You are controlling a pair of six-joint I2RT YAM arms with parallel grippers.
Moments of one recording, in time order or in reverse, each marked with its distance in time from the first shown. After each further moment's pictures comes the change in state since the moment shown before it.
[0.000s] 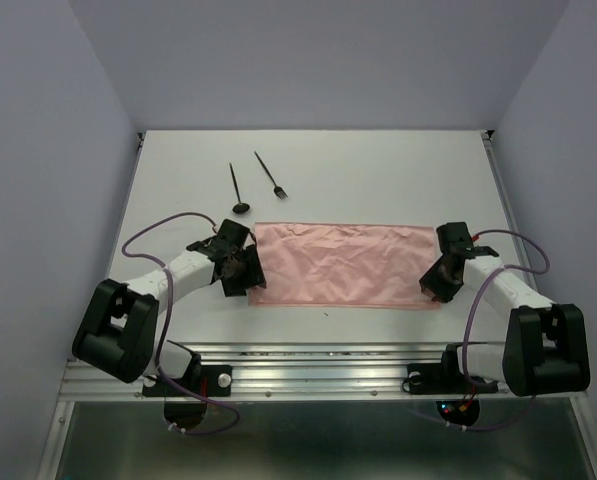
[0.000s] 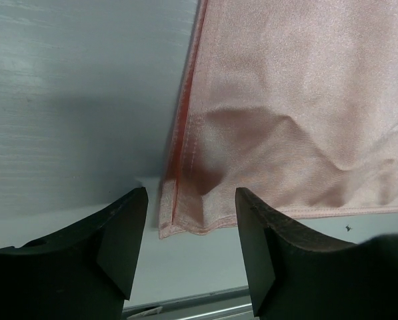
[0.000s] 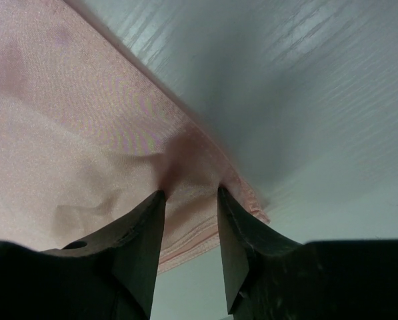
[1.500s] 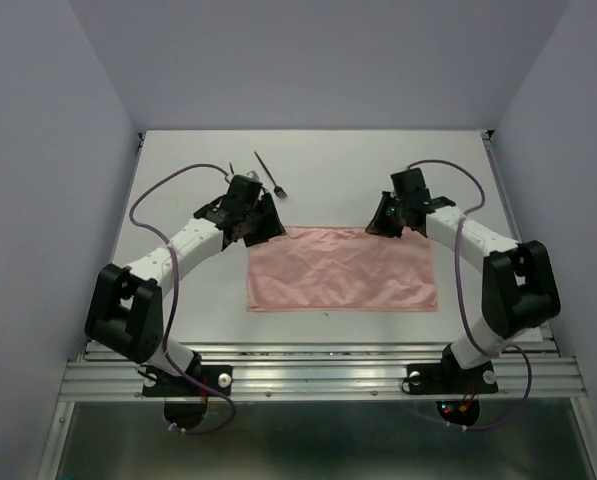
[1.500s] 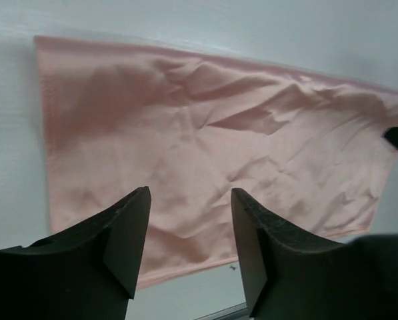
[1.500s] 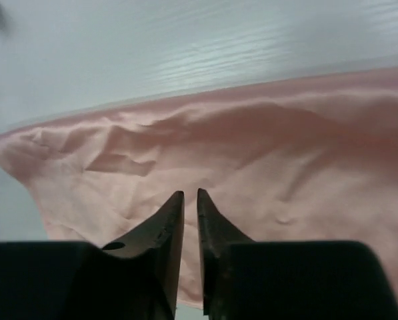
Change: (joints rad) left arm -0.031 0.072 0.354 -0.013 -0.046 -0.016; right arm 0.212 0.299 0.415 0.265 -0.237 -0.177
